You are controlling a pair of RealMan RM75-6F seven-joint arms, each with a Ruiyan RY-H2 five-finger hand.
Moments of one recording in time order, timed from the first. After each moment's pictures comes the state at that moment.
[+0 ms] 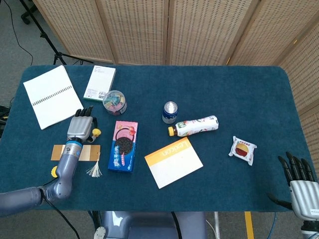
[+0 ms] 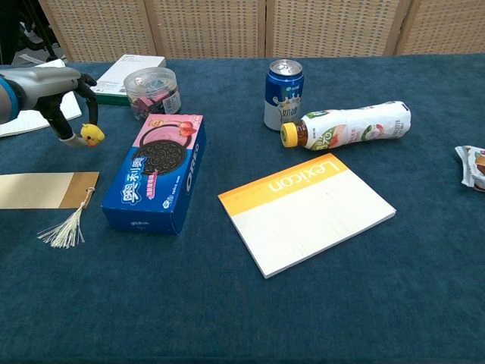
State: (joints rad) left arm -0.82 -1.46 -0.19 -1.51 0.56 1.03 0.64; right arm -0.05 -1.06 0.01 -1.74 -1.60 1.59 -0.14
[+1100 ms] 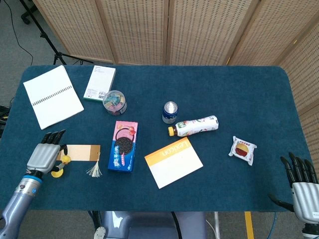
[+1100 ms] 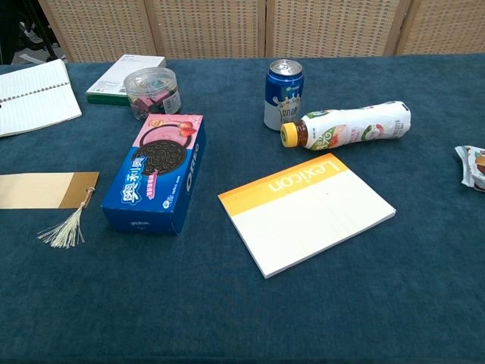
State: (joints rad) left arm -0.49 -1.12 0.07 -1.81 1.07 1.17 0.40; right arm -0.07 -1.06 0.01 -1.76 -1.61 1.63 -0.17
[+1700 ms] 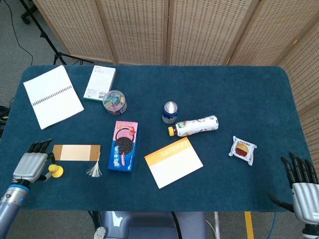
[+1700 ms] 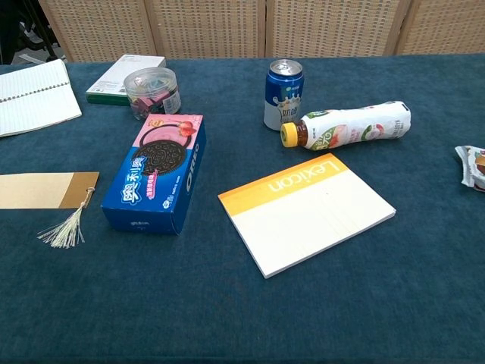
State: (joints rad) left arm -0.41 -1.08 0.10 -1.76 1.11 1.13 0.33; right arm -0.07 -1.06 0.01 -1.76 -1.62 1.63 -0.18
